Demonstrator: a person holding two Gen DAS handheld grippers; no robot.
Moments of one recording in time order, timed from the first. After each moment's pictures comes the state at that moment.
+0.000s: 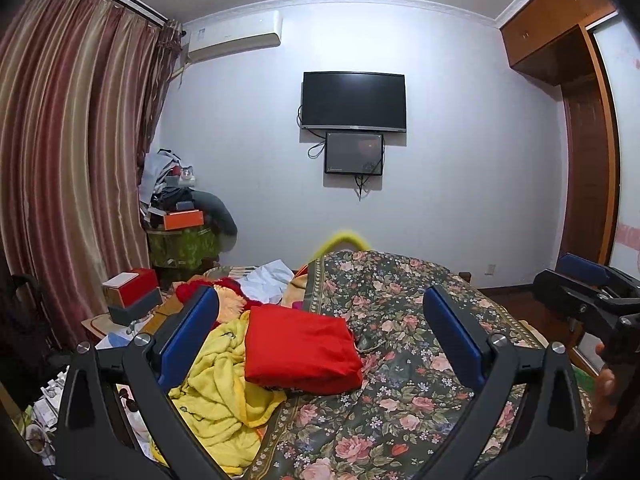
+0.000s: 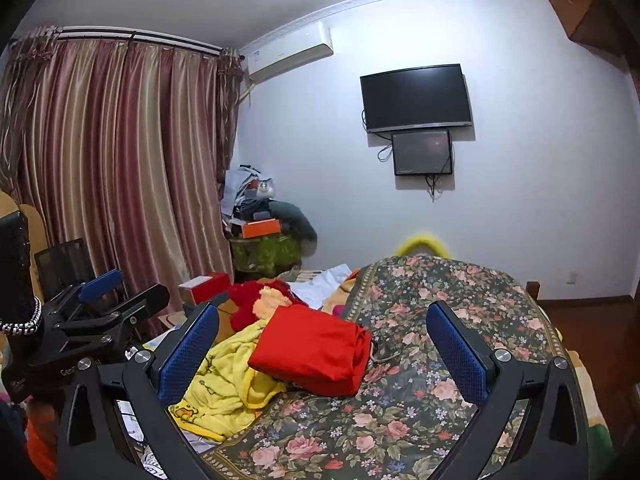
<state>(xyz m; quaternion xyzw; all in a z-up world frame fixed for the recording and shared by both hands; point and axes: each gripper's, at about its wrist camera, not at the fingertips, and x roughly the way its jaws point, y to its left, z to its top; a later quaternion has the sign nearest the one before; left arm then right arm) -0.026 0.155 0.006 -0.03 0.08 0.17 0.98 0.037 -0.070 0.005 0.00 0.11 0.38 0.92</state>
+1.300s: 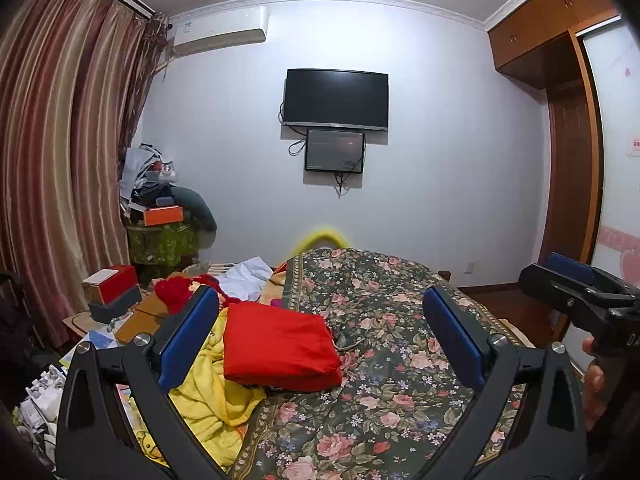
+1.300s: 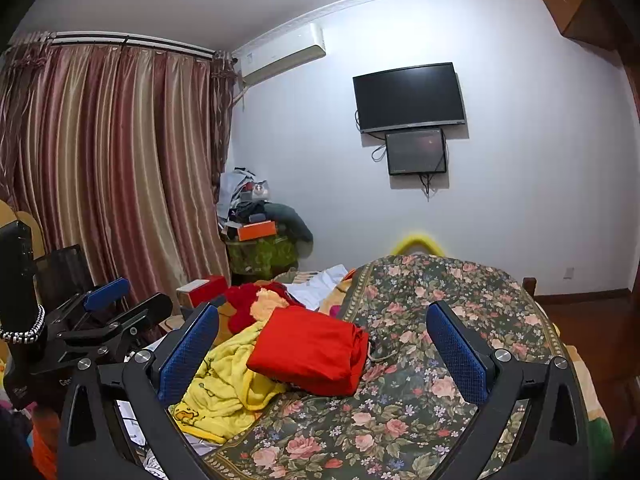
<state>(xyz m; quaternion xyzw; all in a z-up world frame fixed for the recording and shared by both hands) -0.020 0.149 0.003 -0.04 0.09 0.14 0.99 0.034 -0.069 0.006 0.00 0.11 0.36 0.92</state>
